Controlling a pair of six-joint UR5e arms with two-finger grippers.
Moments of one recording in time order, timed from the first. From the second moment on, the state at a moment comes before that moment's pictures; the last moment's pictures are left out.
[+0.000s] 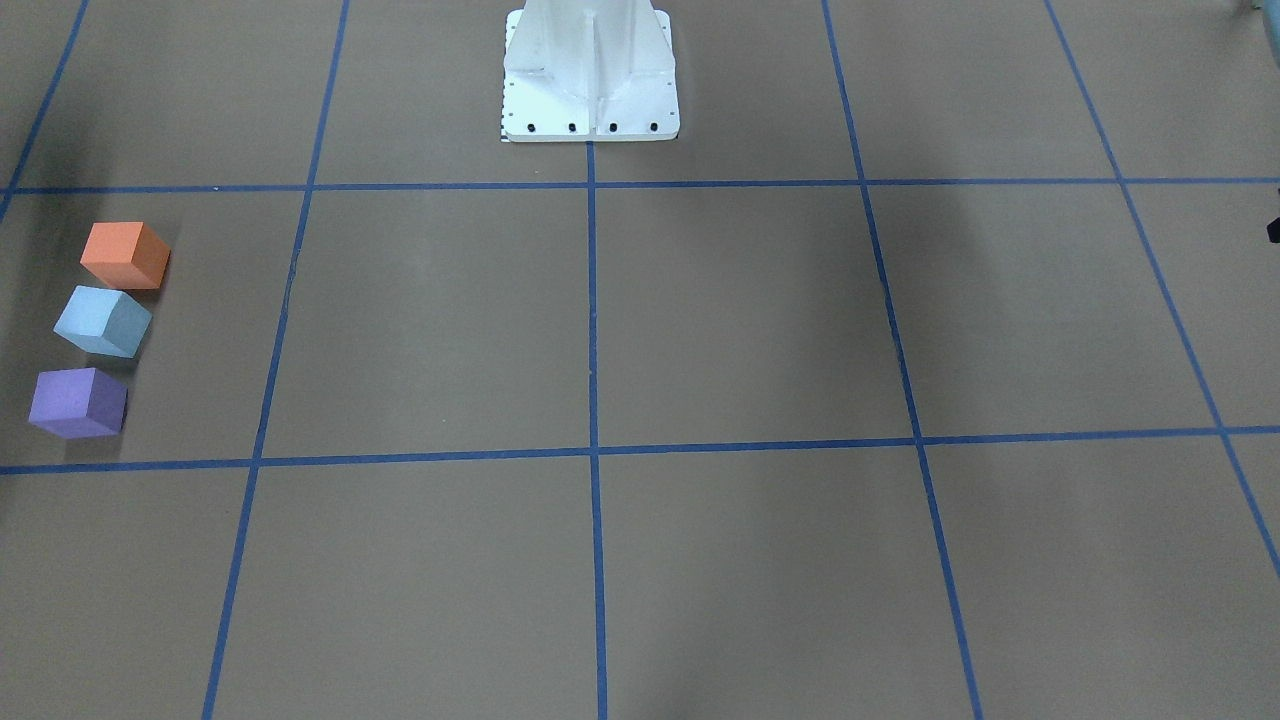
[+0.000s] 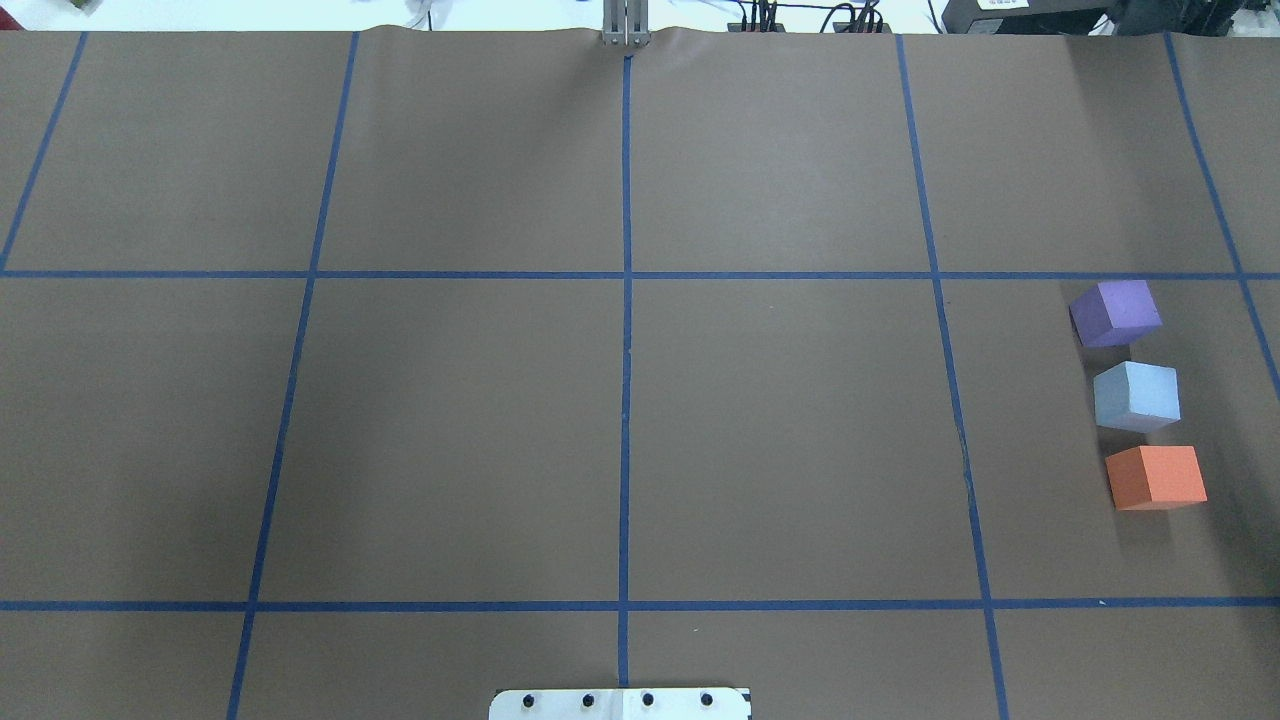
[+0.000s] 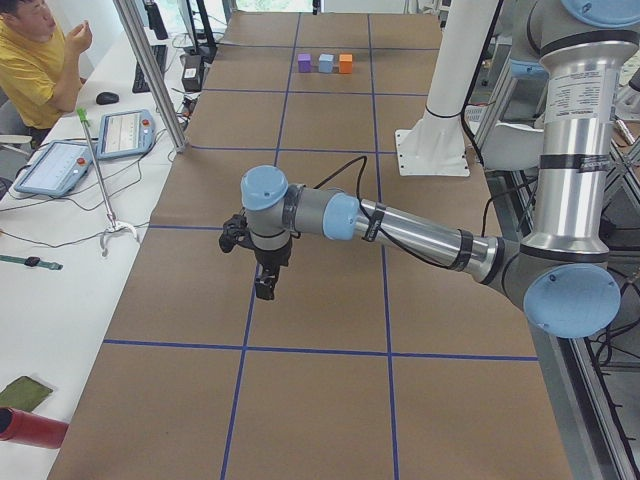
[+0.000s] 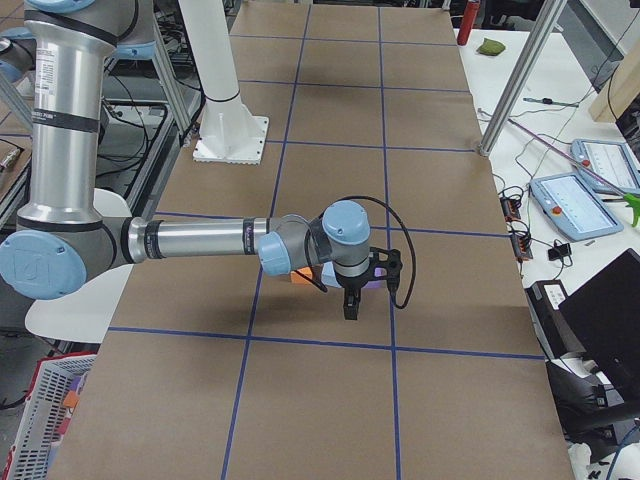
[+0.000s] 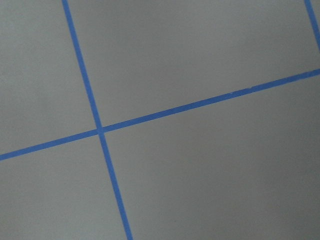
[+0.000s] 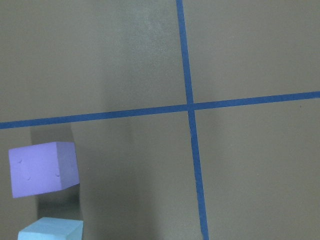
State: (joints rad) left arm -1.50 -1.55 -1.83 -1.44 -2.34 0.10; right arm 1.47 -1.70 1.78 -1.33 2.33 0.38
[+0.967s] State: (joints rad) left arm -1.55 -1.53 -1.80 -1.45 -2.35 0.13; right arm 1.45 -1.68 1.80 -1.37 2.32 0.23
